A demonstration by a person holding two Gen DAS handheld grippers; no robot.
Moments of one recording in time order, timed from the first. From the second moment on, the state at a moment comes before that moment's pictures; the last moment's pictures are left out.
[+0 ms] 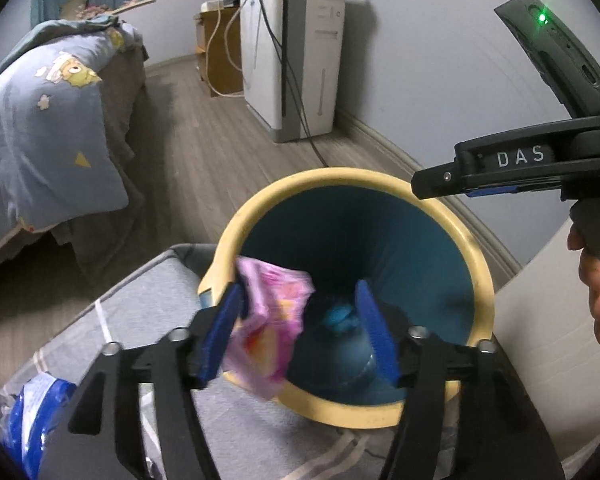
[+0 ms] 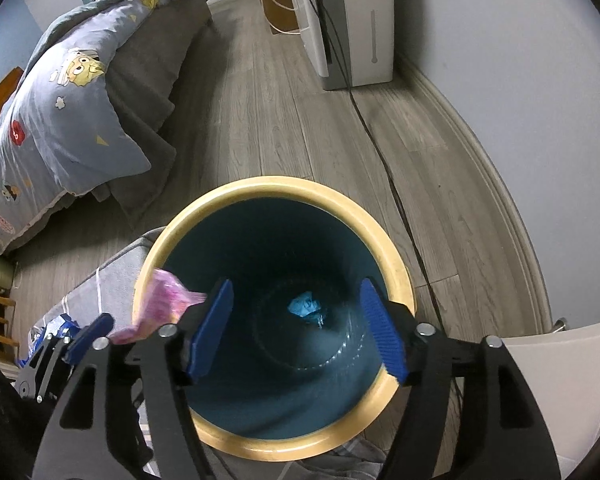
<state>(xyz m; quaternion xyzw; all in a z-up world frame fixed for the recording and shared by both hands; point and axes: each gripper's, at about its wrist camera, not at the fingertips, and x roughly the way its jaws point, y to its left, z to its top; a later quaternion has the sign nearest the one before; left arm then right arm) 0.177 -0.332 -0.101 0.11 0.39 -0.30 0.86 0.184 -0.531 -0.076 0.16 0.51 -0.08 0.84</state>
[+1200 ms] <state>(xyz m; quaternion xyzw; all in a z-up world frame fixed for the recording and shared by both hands) 0.125 -0.020 0.025 0.05 0.33 -0.04 0.94 0.185 -0.345 -0.008 0.09 0.48 0.02 0.87</state>
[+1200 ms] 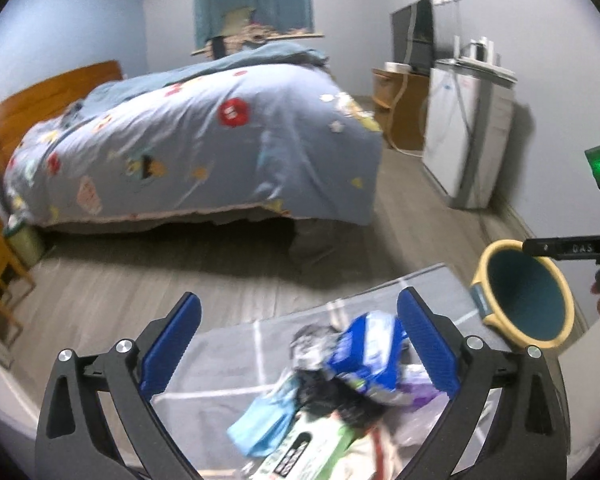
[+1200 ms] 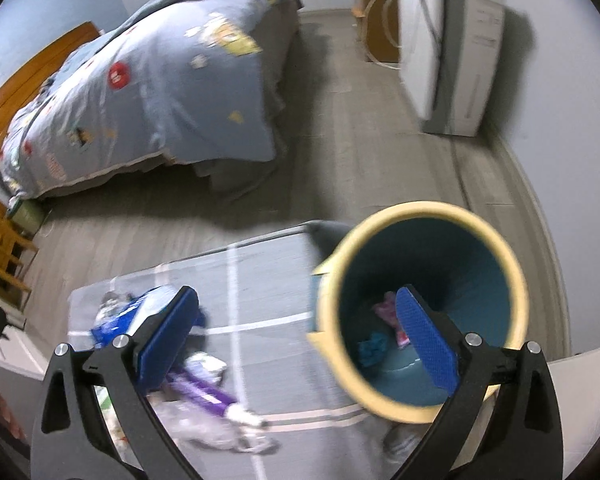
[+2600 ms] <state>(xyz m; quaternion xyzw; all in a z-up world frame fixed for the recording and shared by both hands) 0.140 0.055 -0.035 0.05 0.40 -0.03 0.91 0.207 -0.182 -0.104 0.15 0.61 0.07 0.78</state>
